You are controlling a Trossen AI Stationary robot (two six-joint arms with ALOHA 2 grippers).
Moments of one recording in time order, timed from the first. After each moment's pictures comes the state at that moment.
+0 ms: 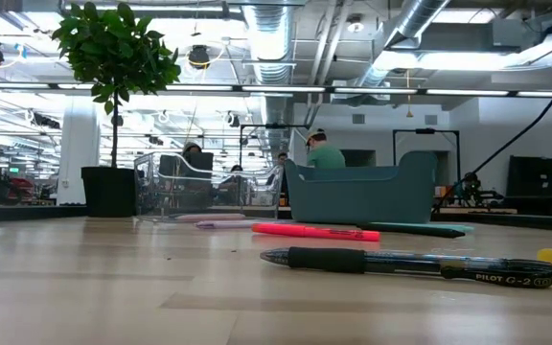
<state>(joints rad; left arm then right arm) -0.40 1.66 1.59 0.37 -0.89 -0.01 0.07 1.18 1.01 0.57 -0.14 0.41</state>
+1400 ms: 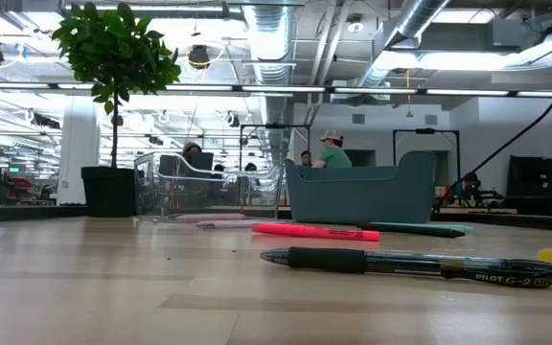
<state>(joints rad) -0.36 1.63 1.59 0.07 -1.03 -0.16 -0.12 1.13 1.01 0.38 -0.13 0.36</state>
